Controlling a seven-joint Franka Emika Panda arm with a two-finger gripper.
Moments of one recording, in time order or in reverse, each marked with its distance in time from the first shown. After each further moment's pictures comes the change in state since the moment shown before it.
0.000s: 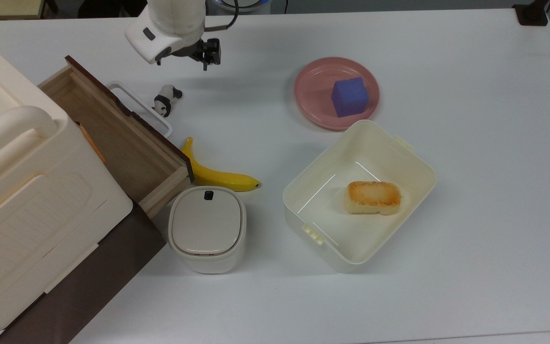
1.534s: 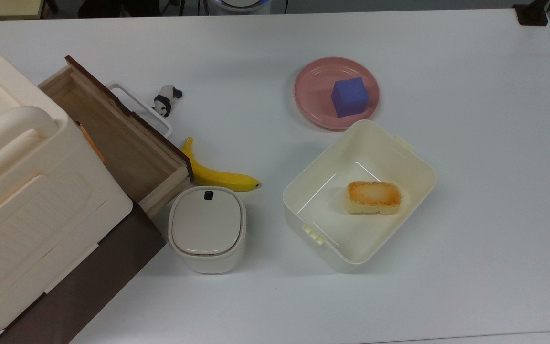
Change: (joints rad) arm -0.029 -0.028 -0.024 0.508 0.238 -0.439 -0.051
